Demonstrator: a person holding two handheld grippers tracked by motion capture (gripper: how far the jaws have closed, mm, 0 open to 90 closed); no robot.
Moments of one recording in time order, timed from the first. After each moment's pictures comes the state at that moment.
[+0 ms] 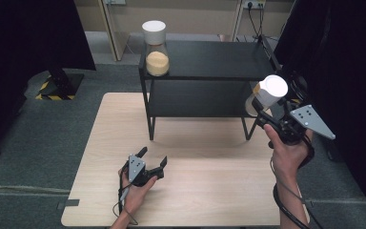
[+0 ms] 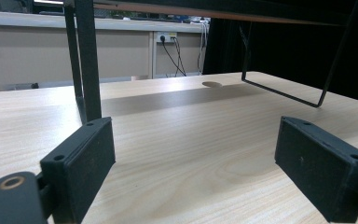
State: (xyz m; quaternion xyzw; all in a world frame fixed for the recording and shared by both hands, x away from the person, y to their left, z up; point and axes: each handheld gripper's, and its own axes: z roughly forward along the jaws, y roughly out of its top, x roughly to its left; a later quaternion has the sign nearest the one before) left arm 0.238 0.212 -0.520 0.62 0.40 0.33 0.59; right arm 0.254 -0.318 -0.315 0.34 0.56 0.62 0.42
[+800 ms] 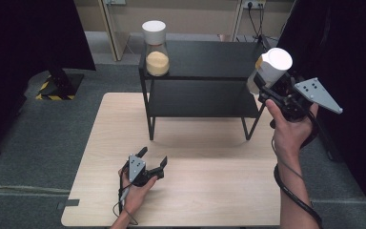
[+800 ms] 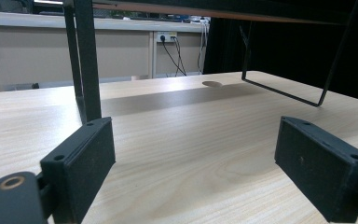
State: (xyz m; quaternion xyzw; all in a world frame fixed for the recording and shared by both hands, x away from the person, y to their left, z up) left arm 0.237 0.211 -0.520 0.62 0.40 0.33 0.59; right arm 0.277 -0.306 -0.265 0.34 0.55 0.63 0.43
